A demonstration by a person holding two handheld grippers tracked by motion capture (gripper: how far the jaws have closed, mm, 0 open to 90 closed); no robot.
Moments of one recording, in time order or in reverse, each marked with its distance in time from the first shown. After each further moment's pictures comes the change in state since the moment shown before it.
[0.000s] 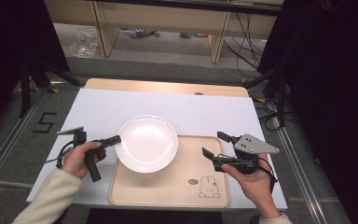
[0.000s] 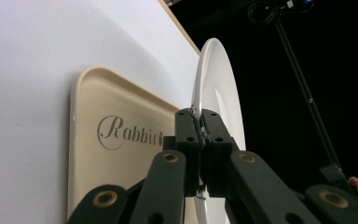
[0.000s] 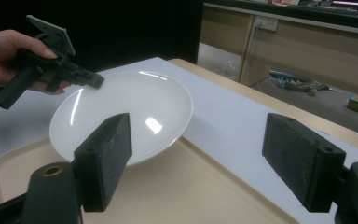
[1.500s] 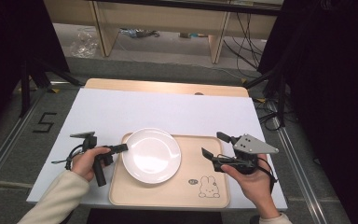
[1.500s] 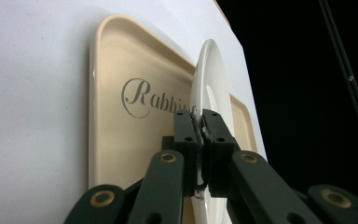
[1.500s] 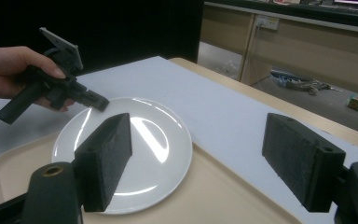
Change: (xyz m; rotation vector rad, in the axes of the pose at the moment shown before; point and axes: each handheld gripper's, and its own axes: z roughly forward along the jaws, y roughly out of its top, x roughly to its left) left arm 0.009 -0.015 0.020 0.103 0.111 0.008; right arm 0.002 -0.001 0.002 0.000 0.016 0.023
